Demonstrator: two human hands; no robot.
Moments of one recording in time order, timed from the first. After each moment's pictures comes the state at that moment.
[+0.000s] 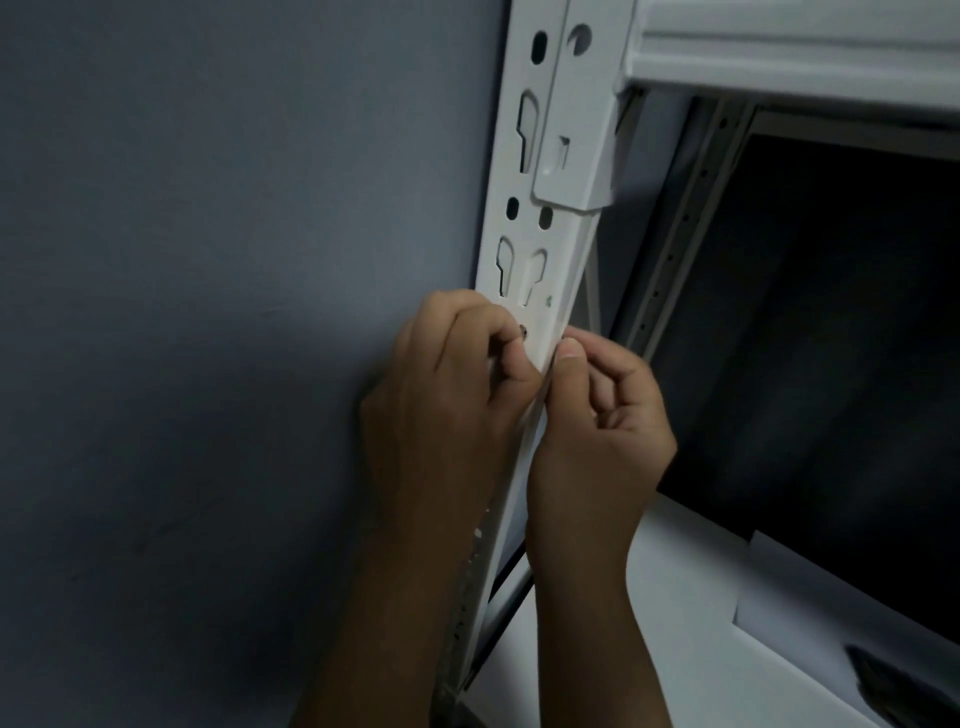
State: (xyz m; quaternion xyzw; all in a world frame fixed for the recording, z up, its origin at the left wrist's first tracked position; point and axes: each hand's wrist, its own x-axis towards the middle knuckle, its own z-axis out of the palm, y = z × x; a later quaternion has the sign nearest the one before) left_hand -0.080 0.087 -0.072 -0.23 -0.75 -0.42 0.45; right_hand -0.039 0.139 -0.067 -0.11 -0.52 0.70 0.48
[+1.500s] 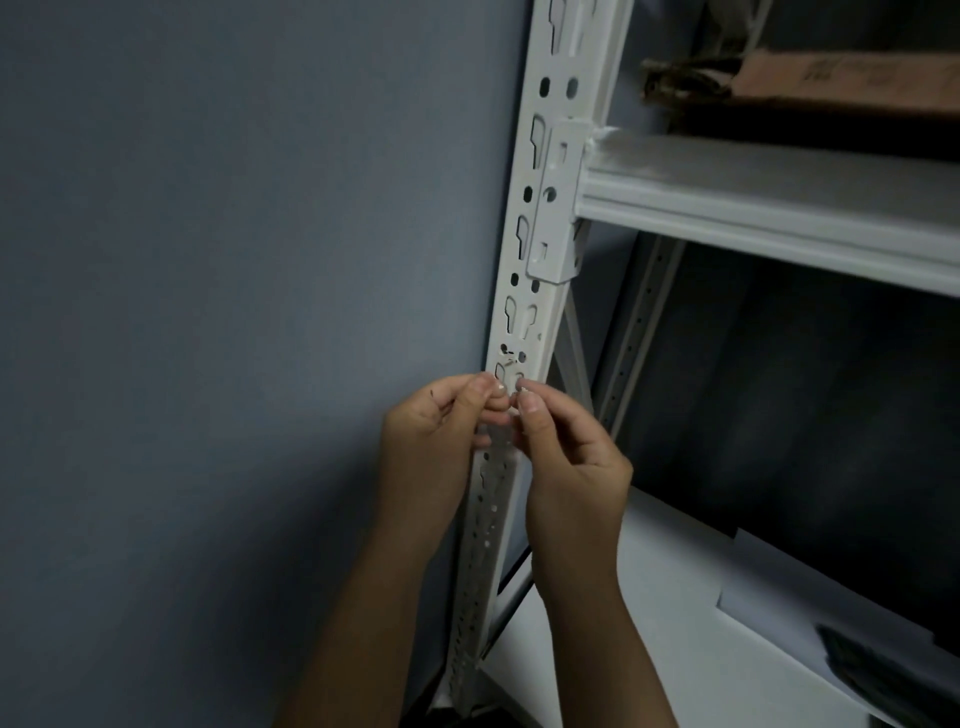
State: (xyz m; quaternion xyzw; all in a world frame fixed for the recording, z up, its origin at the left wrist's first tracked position) left_hand -0.030 0.042 -0.051 -0.15 -0.63 -0.76 0.05; right_hand 0.017 0.113 -0.060 -0.07 -0.60 0.69 0.40
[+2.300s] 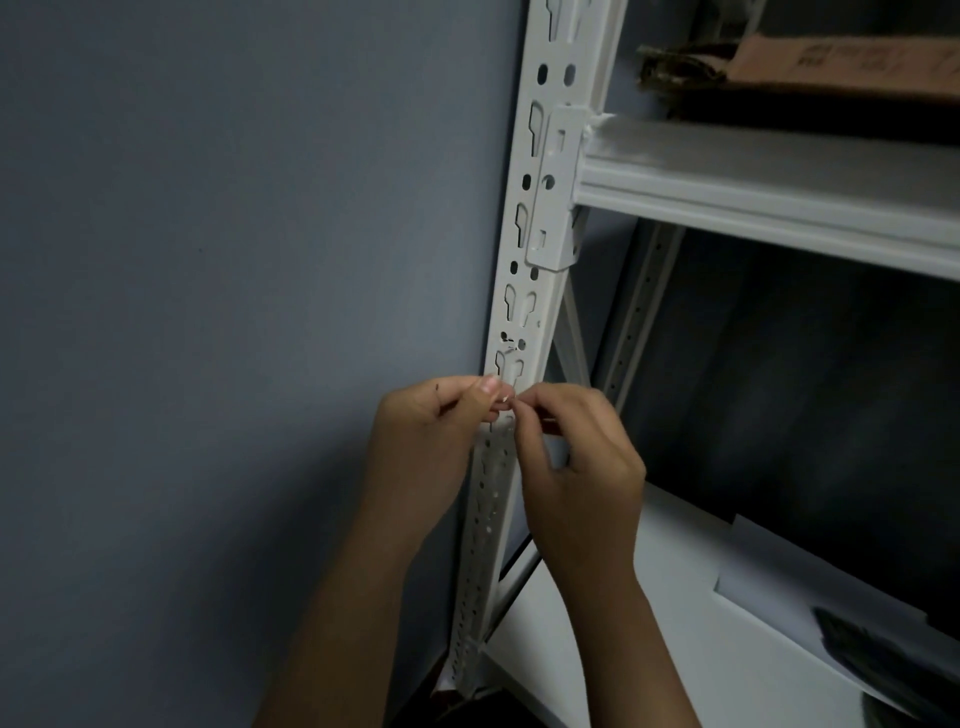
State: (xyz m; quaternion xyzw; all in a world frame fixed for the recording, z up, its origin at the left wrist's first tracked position) left_hand -0.016 0.025 -0.042 -0.19 -0.70 -0.69 0.05; right_hand 0.018 0.132 -0.080 0.02 -0.78 0.27 0.56
